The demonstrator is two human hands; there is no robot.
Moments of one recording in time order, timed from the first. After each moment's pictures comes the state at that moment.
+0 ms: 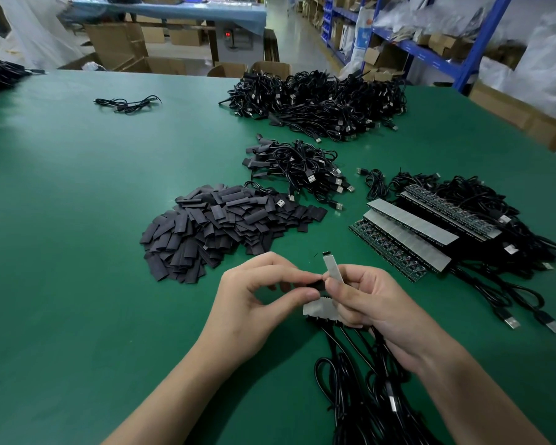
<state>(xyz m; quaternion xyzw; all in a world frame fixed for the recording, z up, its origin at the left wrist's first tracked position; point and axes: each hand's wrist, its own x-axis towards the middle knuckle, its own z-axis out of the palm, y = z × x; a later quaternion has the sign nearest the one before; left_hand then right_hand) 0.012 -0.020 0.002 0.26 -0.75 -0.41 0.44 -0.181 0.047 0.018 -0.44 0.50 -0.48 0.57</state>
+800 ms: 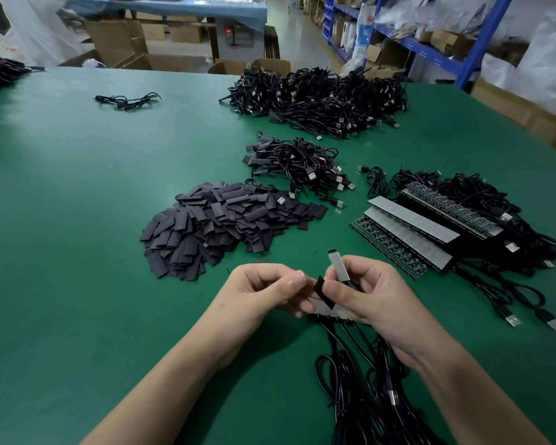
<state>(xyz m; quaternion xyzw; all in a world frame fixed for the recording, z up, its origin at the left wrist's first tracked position) 0.015 -0.018 0.011 0.25 -0.56 -0.72 0.32 -0.177 0.049 0.023 -0.47 0.50 -0.51 0.52</state>
